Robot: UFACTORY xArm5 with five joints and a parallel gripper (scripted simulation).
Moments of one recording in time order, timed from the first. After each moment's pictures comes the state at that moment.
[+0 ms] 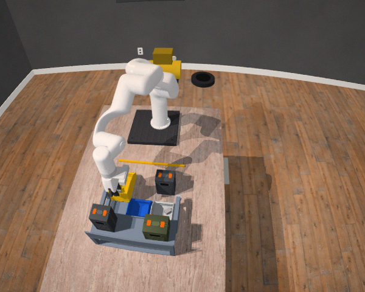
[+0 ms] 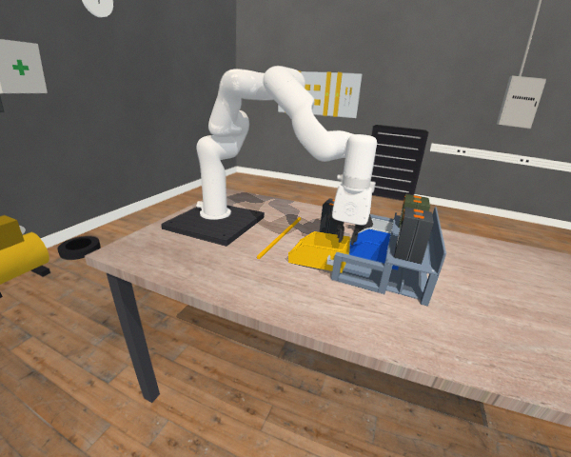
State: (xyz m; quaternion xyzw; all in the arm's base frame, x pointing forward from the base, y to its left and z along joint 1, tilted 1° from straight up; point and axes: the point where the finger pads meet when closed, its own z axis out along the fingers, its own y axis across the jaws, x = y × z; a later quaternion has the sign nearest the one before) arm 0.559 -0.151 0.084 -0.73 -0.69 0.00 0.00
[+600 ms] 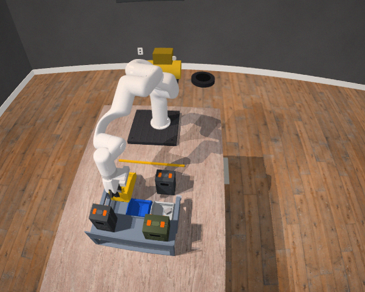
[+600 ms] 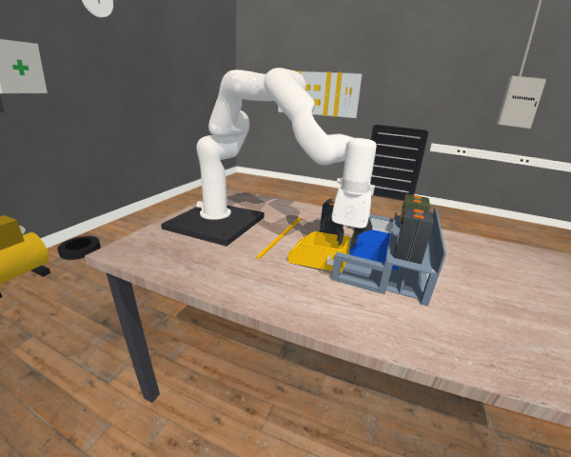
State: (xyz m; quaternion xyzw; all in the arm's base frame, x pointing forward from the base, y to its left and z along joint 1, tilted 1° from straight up) arm 0.559 -0.151 0.074 -0.73 -0.69 0.00 0.00
